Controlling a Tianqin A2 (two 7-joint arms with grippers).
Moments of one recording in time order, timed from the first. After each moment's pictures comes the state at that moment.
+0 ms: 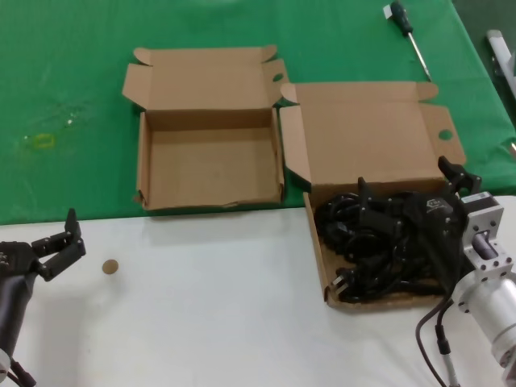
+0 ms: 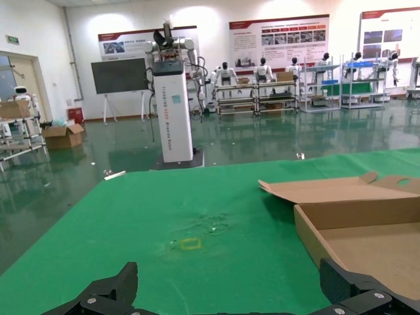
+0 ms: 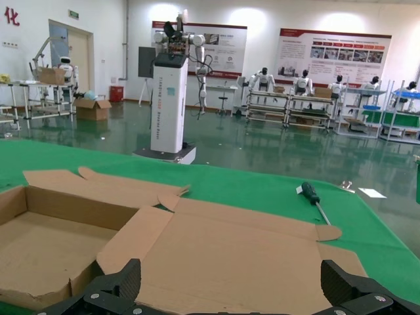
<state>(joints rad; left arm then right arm) 0.00 -0.30 1.60 -1.60 -1.80 0.00 0.00 0.03 0.30 -1.61 1.58 1.79 -0.03 -0.02</state>
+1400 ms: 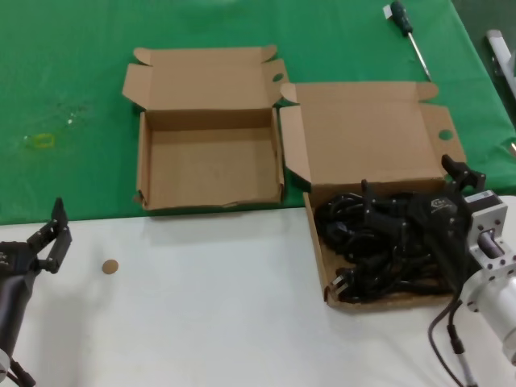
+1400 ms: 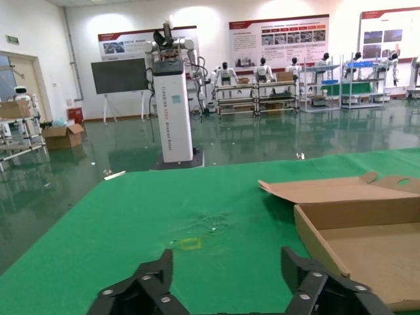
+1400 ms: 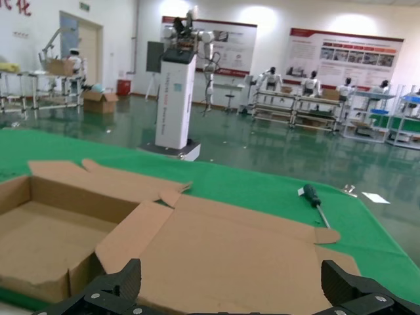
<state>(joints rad) 0.00 -0.30 1.60 -1.60 -1.80 0.00 0.00 0.03 0.39 -1.67 1.59 1.83 0.01 -0.01</state>
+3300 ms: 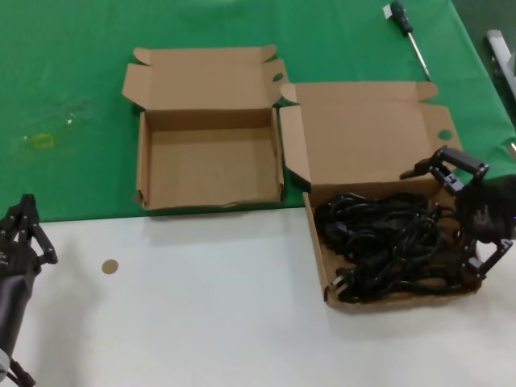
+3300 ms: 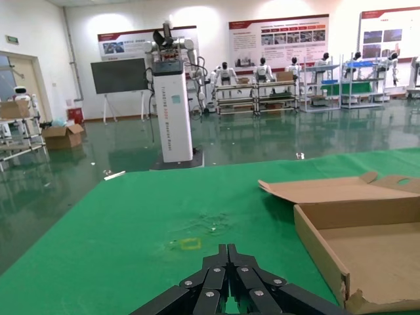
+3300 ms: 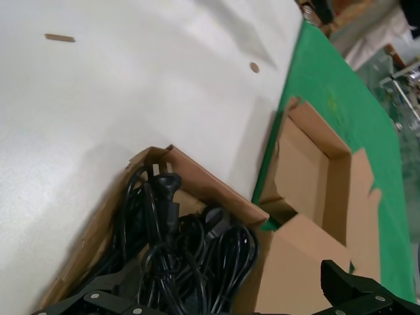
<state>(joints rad) 0.00 -0.30 1.60 -1.60 -1.80 0.00 0.00 0.57 0.99 -1.85 1.39 1.73 -1.13 -0.69</state>
